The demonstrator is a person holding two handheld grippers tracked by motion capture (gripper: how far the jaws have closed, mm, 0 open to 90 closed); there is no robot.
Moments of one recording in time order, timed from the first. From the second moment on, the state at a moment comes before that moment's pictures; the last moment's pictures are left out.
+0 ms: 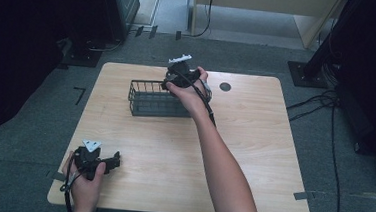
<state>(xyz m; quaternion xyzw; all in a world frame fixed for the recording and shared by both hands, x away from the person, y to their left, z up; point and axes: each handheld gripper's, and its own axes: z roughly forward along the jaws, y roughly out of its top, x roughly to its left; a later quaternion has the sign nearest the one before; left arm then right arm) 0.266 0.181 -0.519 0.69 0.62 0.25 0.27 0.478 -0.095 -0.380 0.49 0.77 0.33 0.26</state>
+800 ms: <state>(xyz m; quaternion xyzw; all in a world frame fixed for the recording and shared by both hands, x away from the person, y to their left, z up) 0.266 0.181 -0.519 0.69 0.62 0.25 0.27 0.475 -0.096 -0.411 0.48 0.78 0.31 0.23</state>
